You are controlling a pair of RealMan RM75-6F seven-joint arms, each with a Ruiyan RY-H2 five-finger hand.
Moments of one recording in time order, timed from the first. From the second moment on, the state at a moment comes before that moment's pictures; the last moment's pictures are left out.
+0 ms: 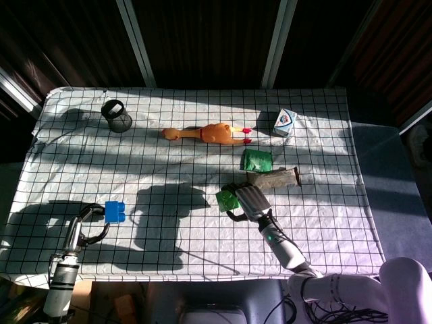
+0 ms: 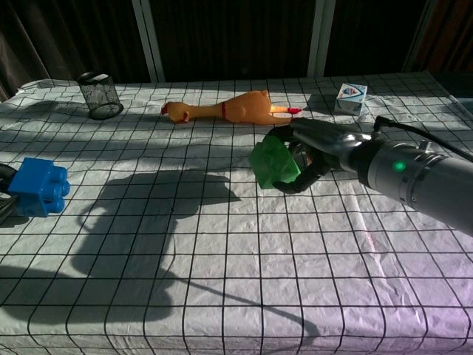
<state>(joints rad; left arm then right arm) -0.26 -1.75 -0.07 -0.87 1.47 1.38 -1.00 0.78 -1.69 0.16 -1.44 -1.03 0.96 -0.26</state>
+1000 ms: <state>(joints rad) -0.26 -1.53 0.00 -1.12 1.61 1.49 -0.80 0.74 -1.25 0.13 -1.85 -0.98 0.94 -0.33</state>
